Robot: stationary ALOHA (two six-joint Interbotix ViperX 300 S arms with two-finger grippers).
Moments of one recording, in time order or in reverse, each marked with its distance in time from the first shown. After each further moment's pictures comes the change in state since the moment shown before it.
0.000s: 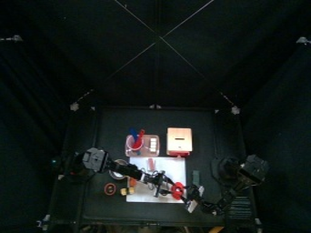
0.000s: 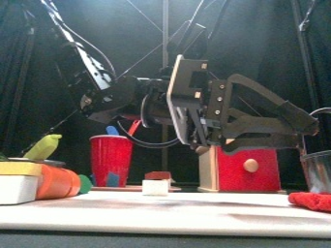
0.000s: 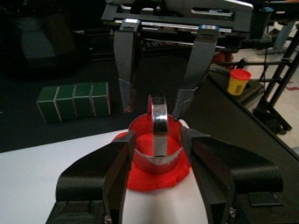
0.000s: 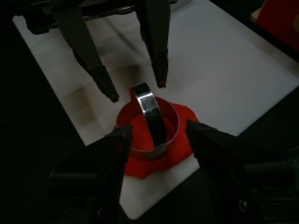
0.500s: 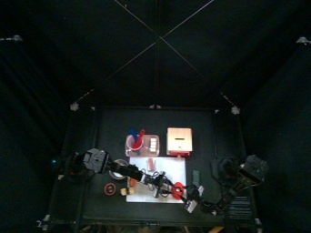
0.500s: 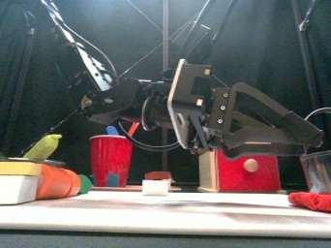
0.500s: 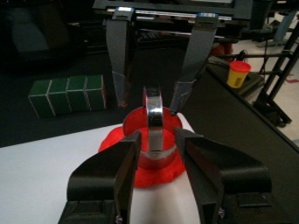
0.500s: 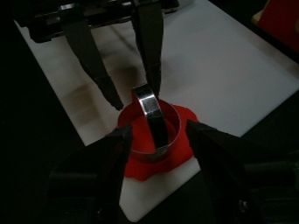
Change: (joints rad) left arm -0.008 0.012 -0.014 0.005 0.029 0.005; right arm -0.003 0.006 0.000 -0.009 -0.002 -0.002
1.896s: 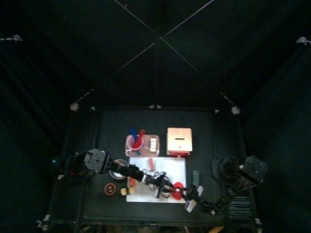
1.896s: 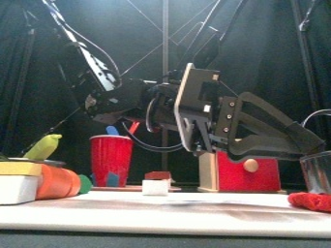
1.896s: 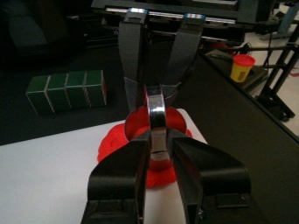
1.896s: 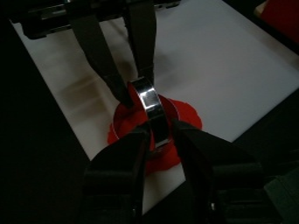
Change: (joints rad) left arm 0.000 0.012 -0.023 0.002 0.051 0.005; right arm -0.014 0.018 0.000 0.006 -0.040 -0.003
